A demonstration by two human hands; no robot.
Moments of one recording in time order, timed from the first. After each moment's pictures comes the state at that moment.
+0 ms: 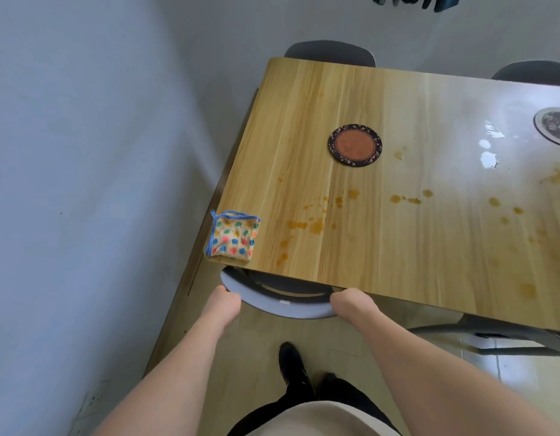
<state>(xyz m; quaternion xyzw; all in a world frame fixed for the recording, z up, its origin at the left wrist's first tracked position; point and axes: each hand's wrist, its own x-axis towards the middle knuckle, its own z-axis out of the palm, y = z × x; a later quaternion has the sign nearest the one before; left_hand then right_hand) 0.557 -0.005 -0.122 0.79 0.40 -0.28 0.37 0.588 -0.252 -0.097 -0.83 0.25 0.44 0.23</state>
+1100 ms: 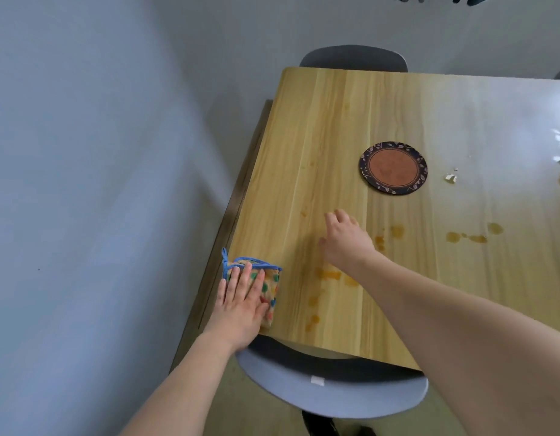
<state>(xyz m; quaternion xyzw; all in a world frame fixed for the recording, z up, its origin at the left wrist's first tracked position) 0.674 0.038 -0.167 0.96 -0.02 -0.29 0.04 0.802 -0.184 -0.116 -0.97 -0.05 0.20 0.15</state>
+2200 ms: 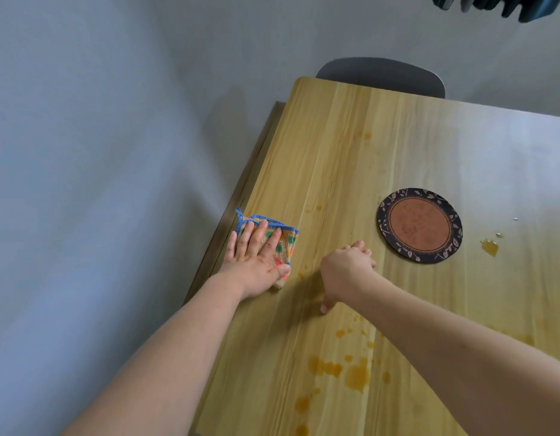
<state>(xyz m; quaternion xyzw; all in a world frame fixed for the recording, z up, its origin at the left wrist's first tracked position) 0.896 0.022 -0.173 0.94 -0.01 -0.33 0.05 0.935 -0.151 -0.144 -0.87 -0.07 0.46 -0.17</state>
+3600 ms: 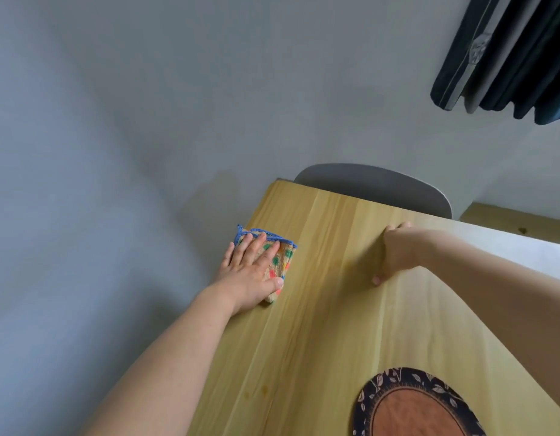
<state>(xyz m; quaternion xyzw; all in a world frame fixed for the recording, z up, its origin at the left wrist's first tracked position) 1.172 -0.016 -0.189 0.98 0.02 -0.20 0.07 1.285 -0.279 -0.134 -0.93 -0.05 0.34 -0.13</state>
